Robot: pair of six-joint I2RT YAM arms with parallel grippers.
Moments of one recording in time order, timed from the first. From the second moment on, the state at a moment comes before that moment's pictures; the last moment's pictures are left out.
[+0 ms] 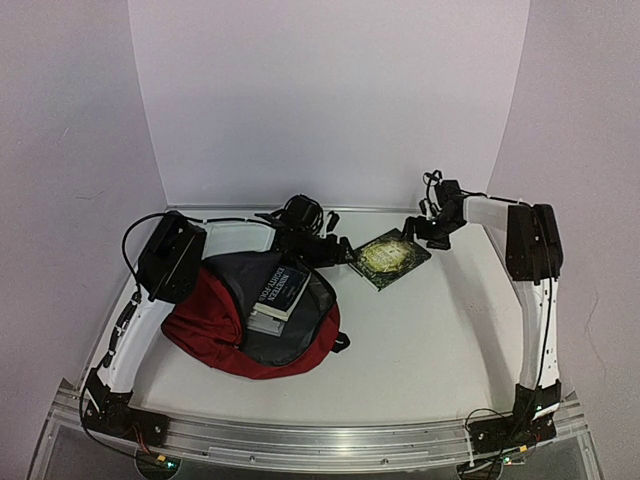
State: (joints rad) left arm -0.71 2.48 2.02 -0.24 0.44 -0.54; right arm 0.16 2.36 1.89 -0.54 -0.25 0.19
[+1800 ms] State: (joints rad) left arm -0.68 2.54 2.01 -0.16 0.52 -0.75; right arm 0.14 2.03 1.25 -0.45 -0.65 0.33
